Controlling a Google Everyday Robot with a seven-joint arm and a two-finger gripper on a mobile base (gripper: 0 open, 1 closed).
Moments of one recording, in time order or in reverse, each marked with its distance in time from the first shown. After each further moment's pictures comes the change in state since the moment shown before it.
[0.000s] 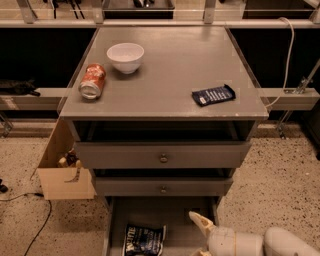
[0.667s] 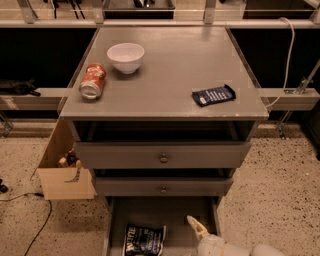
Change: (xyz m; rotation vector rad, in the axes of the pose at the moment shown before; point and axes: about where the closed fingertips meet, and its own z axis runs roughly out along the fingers) arm 0.032 -0.010 0.028 0.162 0.006 -0.021
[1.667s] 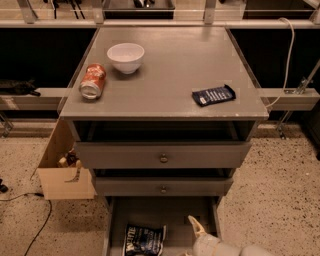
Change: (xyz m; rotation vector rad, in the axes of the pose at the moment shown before) arm 0.040 -0.028 0.020 0.122 0.097 -0.050
